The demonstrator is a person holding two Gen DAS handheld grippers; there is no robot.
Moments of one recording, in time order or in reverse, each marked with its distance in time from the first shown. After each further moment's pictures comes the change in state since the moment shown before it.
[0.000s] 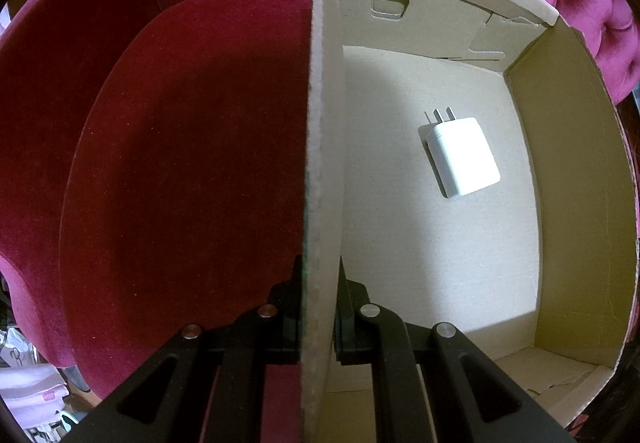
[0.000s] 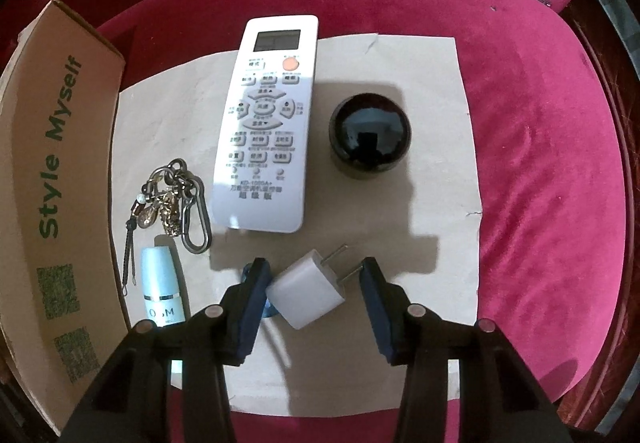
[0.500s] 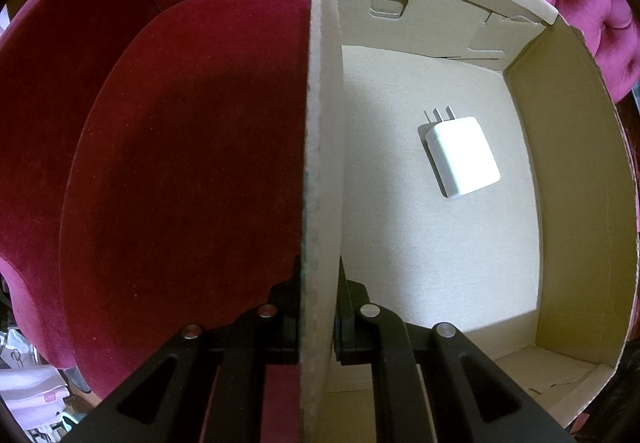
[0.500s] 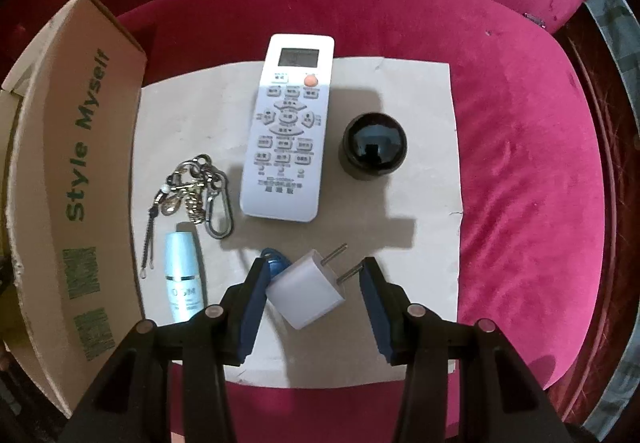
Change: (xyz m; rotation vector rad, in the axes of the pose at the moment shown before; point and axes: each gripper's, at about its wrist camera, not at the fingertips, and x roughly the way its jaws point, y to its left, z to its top) left arm 0.001 -0.001 0.000 0.000 0.000 0.001; right arm -0.036 0.026 -0.006 -0.042 -0.001 -0.038
